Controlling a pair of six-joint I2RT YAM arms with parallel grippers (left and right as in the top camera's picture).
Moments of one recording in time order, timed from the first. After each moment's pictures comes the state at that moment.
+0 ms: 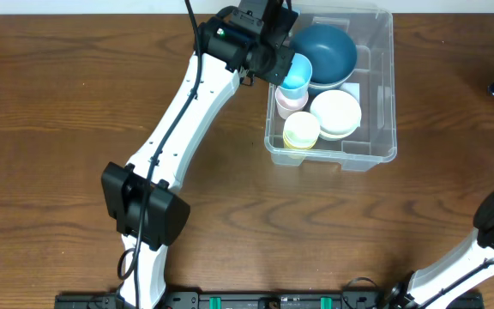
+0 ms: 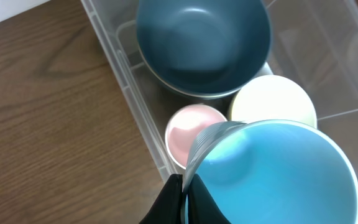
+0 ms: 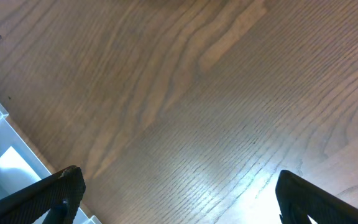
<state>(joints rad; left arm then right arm) -0.50 2.10 2.19 -1.07 0.14 -0.03 -0.57 2.02 1.97 -1.21 -0.08 0.28</state>
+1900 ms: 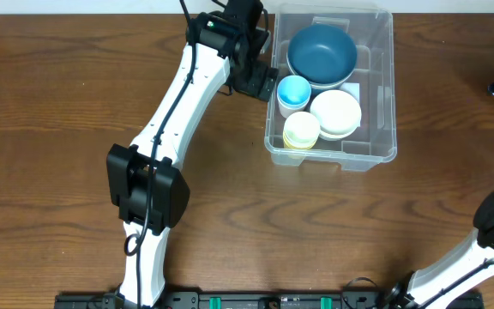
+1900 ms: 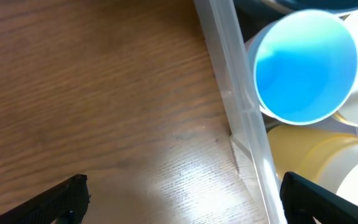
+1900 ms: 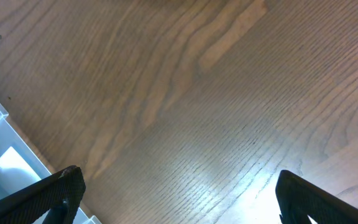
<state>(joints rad) -0.42 2.19 2.19 -1.26 0.10 -0.04 -0.57 2.02 1.97 -1.21 -0.08 0.28</state>
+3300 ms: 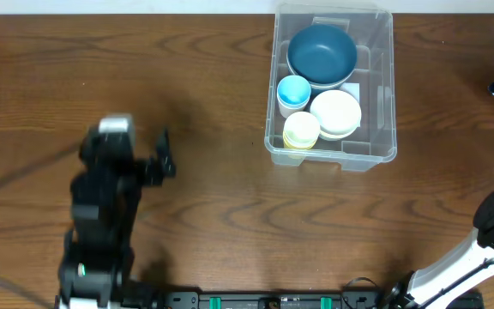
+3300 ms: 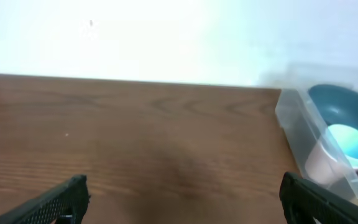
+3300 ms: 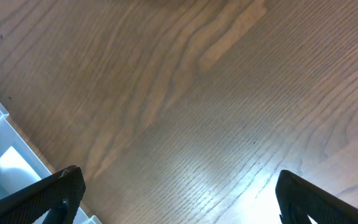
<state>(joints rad) -0.11 0.59 0.58 -0.23 -0.06 -0.12 -0.57 2.02 1.97 -1.21 -0.08 0.28</state>
